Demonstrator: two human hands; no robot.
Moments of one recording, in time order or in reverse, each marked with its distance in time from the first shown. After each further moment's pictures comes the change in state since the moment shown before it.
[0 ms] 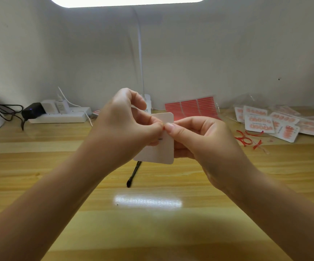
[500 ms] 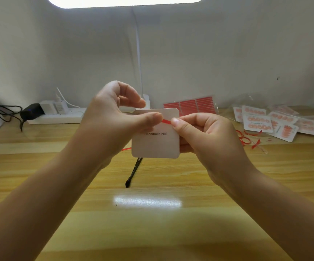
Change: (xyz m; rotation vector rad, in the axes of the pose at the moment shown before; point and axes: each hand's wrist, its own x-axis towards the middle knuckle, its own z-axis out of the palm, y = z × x) left_hand 0.003 0.005 -0.005 -0.148 0.078 -0.019; right_hand 0.002 0.003 -0.003 -0.092 0.121 -0.108
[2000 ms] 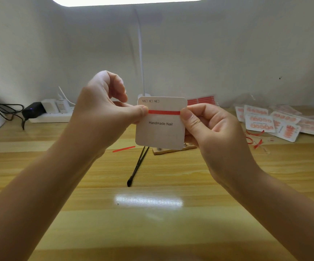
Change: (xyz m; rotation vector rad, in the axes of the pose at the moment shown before) left_hand 0.014 -0.006 -0.011 0.047 0.099 0.125; right_hand 0.001 0.000 0.001 0.004 0.031 -0.112
